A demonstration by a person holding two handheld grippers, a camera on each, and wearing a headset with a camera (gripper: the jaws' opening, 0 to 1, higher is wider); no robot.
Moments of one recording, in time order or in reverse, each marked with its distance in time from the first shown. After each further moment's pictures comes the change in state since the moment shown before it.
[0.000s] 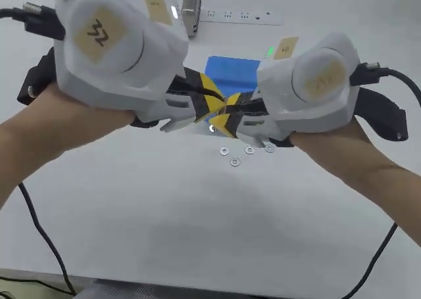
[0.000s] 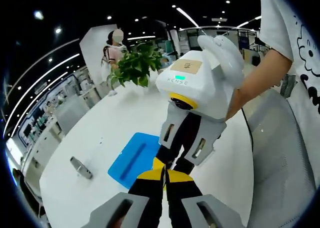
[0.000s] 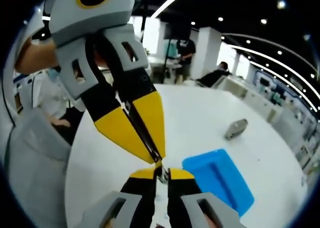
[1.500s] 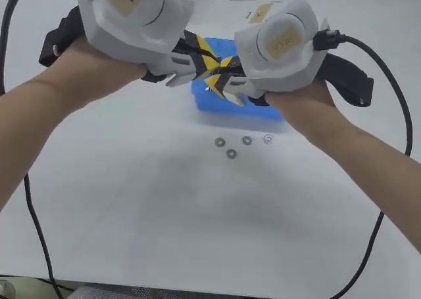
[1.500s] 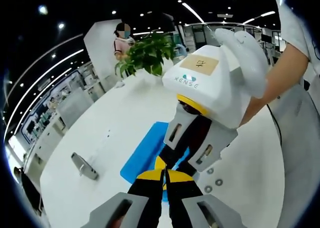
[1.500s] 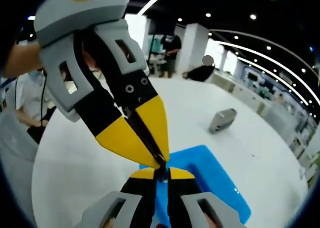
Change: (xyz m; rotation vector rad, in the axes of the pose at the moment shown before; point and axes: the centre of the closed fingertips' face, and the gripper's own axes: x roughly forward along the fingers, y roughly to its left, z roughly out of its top) left arm 0.059 0.065 -0.033 -0.016 0.049 0.040; right arm 0.055 -0.068 -0.024 0.059 0.026 -0.109
